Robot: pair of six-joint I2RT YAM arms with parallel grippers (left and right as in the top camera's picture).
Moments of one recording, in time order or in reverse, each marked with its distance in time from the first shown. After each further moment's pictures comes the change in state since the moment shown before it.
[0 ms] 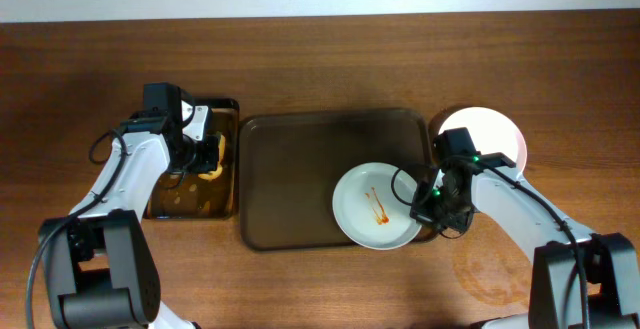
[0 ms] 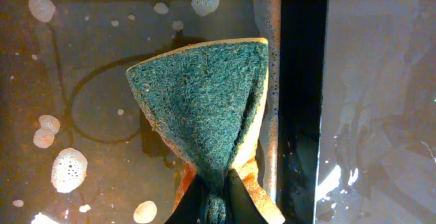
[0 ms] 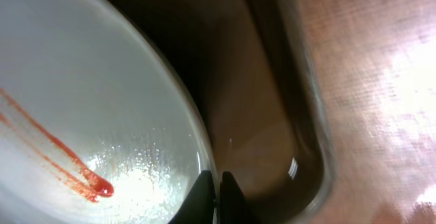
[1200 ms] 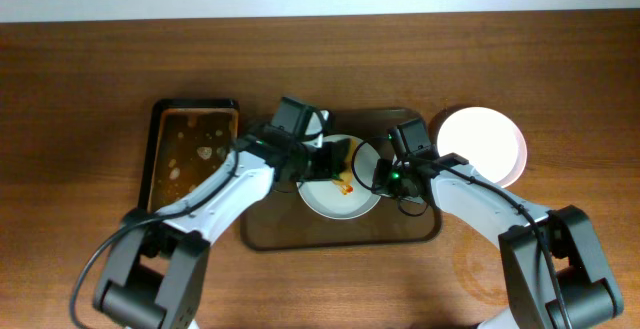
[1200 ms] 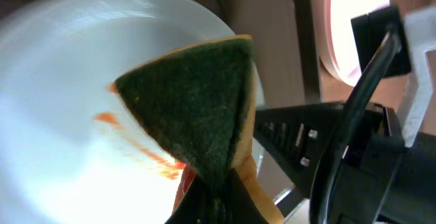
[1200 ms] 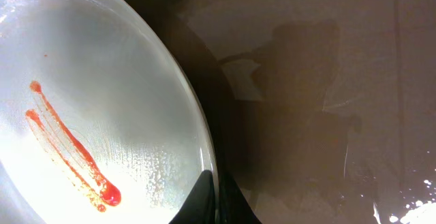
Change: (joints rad) left arm -0.555 0.008 -0.049 0.352 0.322 -0.566; right arm 0.203 0.106 0.029 0.414 0.093 0.075
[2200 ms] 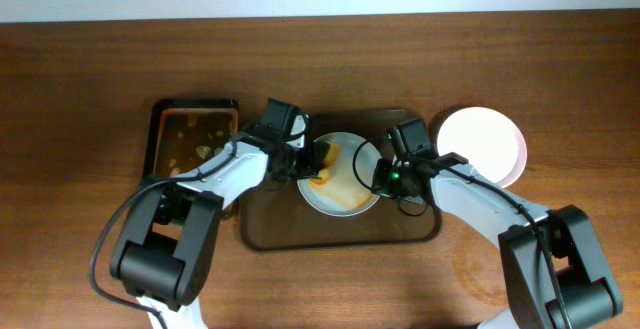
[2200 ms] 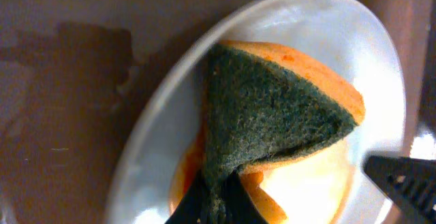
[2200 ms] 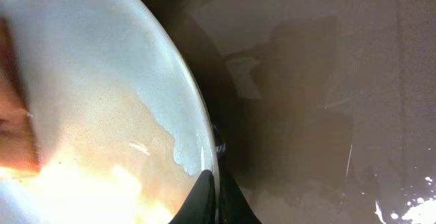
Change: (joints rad) left arm 0.106 0.158 -0.002 0.031 -0.093 0.075; right arm 0.000 0.002 0.005 -0.013 0.000 0.008
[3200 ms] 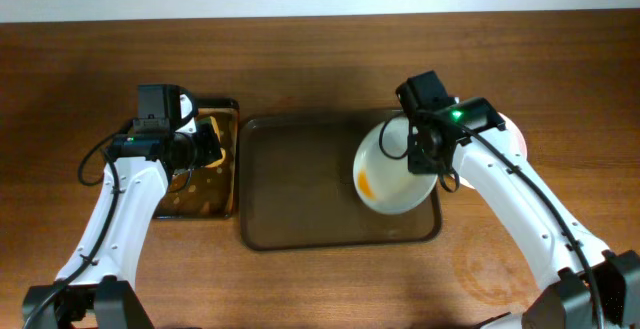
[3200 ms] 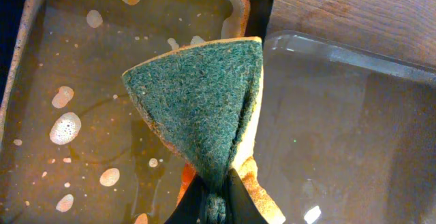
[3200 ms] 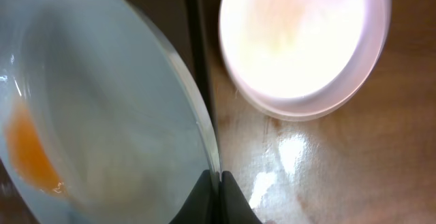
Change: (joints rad) left arm 0.401 -0.397 -0.012 -0.338 -0.253 0.137; right arm 0.000 -0.100 0.492 -0.741 0.463 -0.209
